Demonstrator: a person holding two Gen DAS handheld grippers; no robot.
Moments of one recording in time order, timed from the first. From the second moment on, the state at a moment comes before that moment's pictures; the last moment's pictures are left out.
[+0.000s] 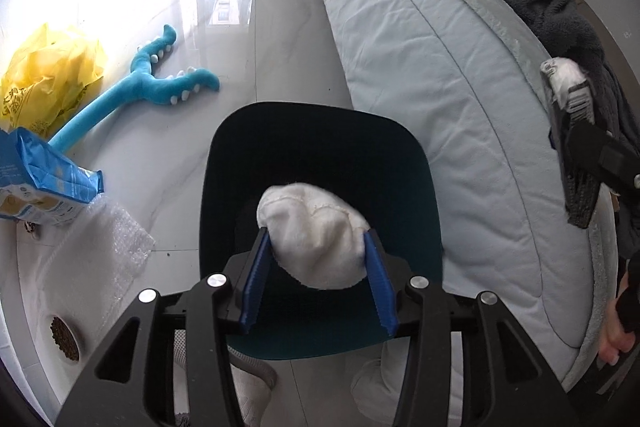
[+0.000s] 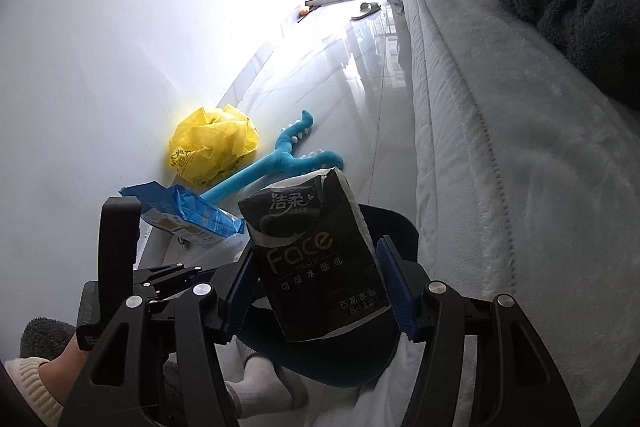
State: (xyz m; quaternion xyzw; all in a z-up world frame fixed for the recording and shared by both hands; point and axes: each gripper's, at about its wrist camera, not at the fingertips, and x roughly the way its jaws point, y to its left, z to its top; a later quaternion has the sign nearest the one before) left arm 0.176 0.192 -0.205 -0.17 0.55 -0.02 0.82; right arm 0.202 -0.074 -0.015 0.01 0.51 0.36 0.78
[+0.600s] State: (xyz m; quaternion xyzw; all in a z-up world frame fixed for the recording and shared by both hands) left arm 0.157 0.224 -0.148 -0.14 0.48 0.03 0.87; right arm 0.208 -0.035 -0.066 -0.02 0.55 0.34 0.76
